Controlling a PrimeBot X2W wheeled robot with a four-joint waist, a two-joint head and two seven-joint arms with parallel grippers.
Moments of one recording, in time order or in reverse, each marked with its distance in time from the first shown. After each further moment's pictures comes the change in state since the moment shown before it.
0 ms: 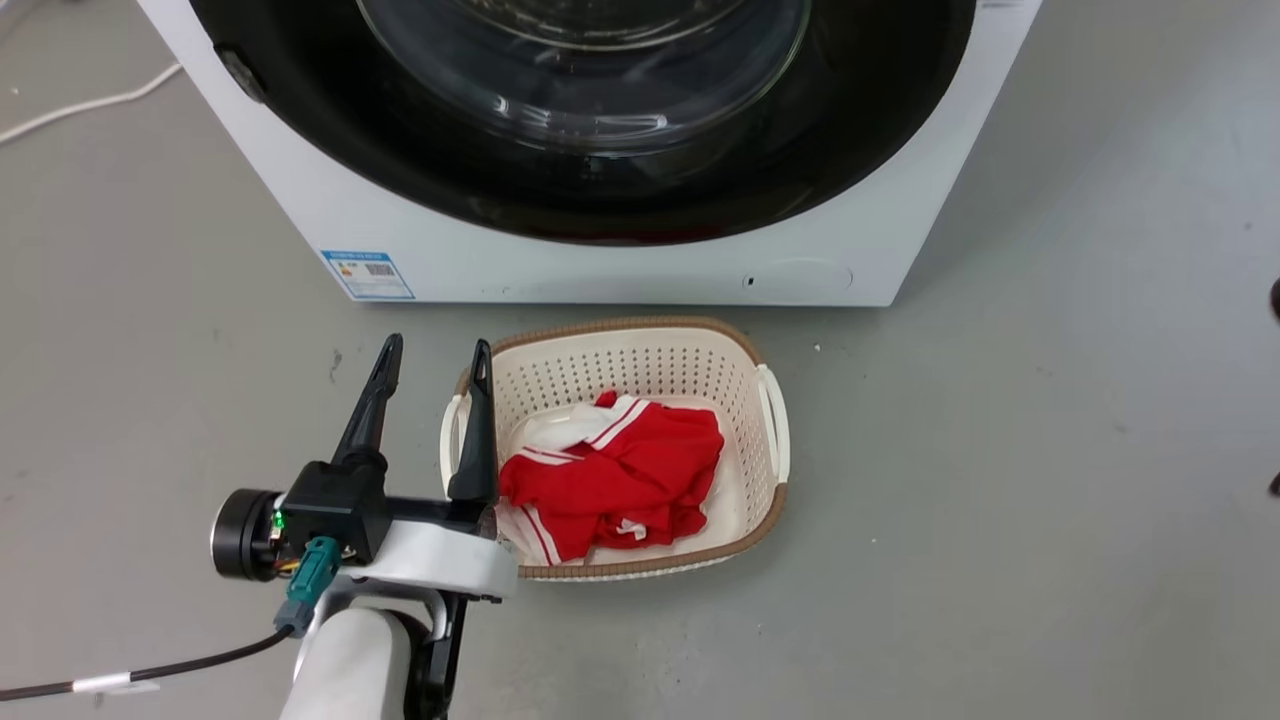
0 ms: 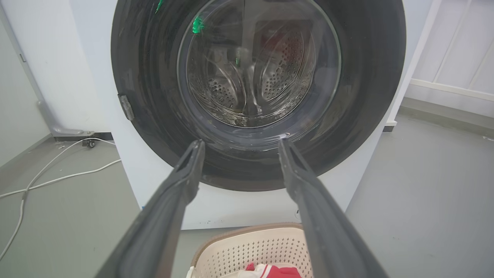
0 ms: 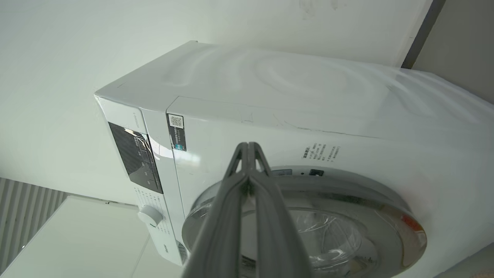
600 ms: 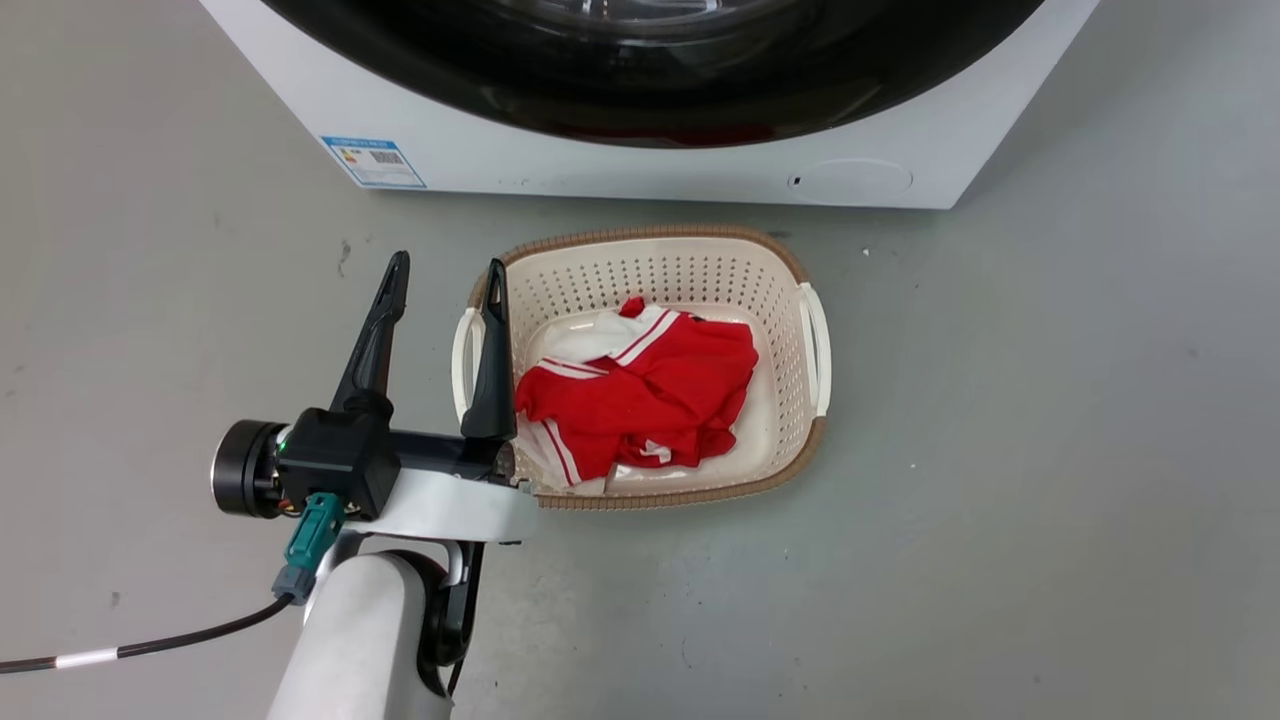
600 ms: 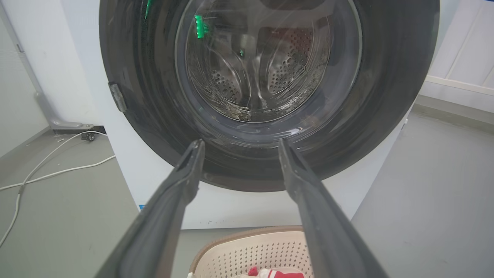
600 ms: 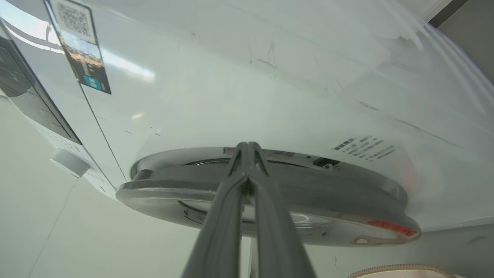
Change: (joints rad) left arm -0.090 0.000 -0.049 -0.072 -0.016 0.037 0.000; right arm -0.558 -0.058 0.333 0.311 -0.133 0.000 0.240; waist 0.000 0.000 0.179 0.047
